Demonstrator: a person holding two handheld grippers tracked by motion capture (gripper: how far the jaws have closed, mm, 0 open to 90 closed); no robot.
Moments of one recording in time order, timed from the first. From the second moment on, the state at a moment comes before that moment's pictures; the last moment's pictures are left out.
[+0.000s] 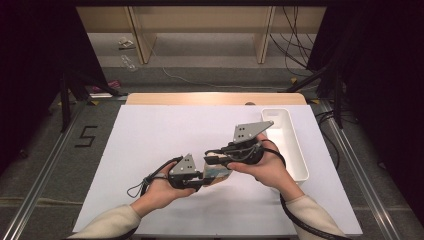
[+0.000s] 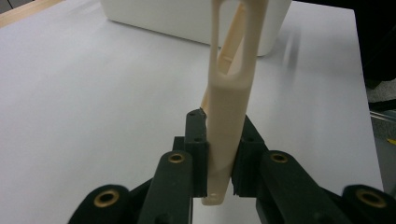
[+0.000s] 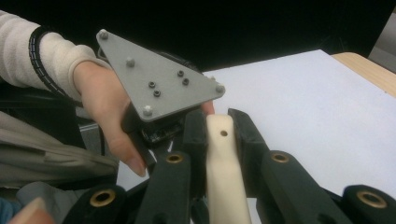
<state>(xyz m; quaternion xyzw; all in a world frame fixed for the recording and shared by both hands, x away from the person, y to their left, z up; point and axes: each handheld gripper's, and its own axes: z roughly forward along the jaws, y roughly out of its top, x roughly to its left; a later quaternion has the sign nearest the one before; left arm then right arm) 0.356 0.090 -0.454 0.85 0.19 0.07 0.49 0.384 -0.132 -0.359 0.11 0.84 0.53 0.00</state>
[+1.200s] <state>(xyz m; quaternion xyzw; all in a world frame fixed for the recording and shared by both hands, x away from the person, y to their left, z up) 0.357 0.092 -0.452 0.85 0.19 0.08 0.49 0.386 -0.134 -0.362 0.11 0.83 0.55 0.02</state>
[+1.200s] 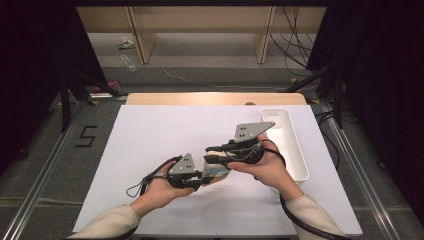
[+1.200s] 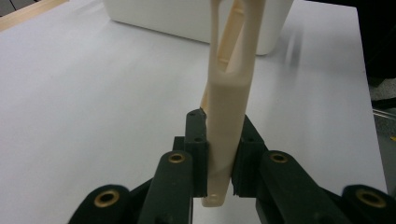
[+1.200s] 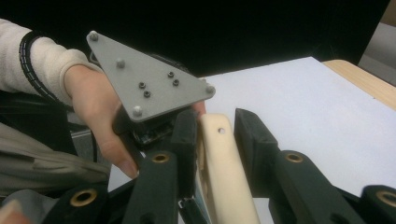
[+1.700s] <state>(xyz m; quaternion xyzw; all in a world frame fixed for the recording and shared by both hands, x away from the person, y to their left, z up) 0.358 0.095 -0.451 0.84 0.20 0.08 0.49 0.392 -0.138 -0.364 0.14 0.80 0.57 0.03</state>
